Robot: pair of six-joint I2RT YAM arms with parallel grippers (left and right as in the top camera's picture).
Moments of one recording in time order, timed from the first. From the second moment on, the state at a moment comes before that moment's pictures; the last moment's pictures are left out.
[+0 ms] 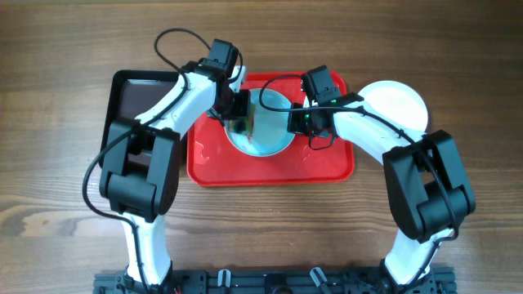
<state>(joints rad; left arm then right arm) -0.34 2.10 1.50 -0.74 0.27 -0.20 0.39 1.95 1.17 -0.42 -0.19 0.55</state>
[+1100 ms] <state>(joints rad) -0.46 2.13 1.52 -0.67 -0.12 -0.46 0.40 1.95 1.17 -0.40 -0.22 0.55</state>
